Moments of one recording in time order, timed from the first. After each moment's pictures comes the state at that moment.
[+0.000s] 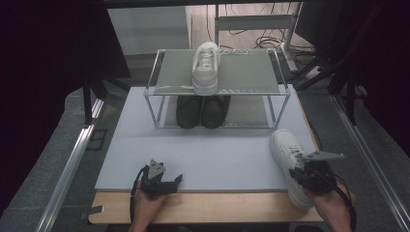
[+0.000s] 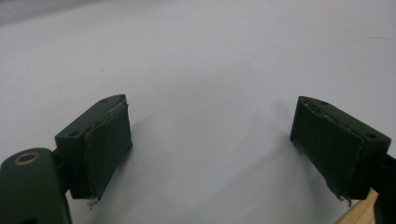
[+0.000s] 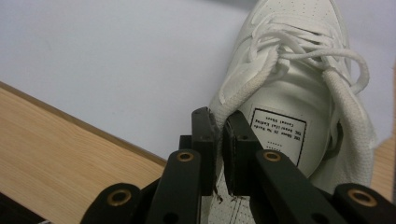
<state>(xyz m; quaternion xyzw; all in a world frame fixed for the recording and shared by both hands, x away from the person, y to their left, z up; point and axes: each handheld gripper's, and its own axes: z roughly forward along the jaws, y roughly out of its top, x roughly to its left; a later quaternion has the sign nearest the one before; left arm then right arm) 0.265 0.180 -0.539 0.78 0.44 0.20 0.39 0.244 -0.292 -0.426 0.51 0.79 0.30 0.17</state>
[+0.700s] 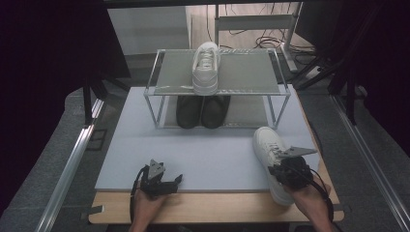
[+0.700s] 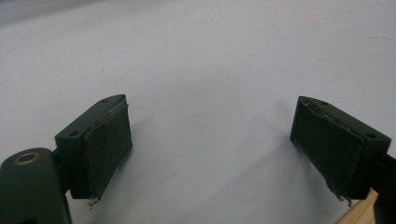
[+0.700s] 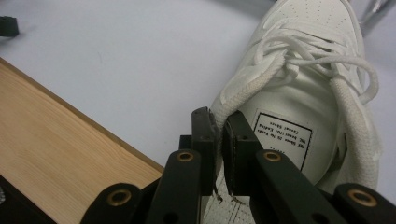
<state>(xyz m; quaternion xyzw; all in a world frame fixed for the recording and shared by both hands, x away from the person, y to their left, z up) 0.265 0.180 -0.539 0.78 0.44 0.20 0.39 0.257 -0.241 -0.427 0.46 0.82 0.31 0.15</state>
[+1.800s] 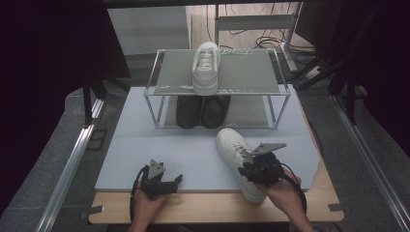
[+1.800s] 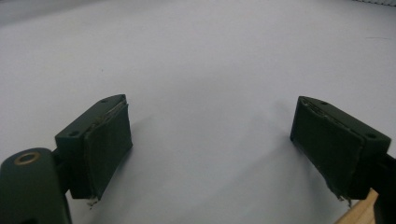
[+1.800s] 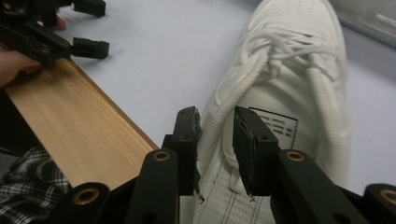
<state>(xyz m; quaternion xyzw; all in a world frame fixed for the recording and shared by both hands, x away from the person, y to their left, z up) 0.265 0.180 -0.539 0.79 0.44 0.20 0.39 0.269 -0.179 -0.423 0.39 0.84 0.35 0.09</state>
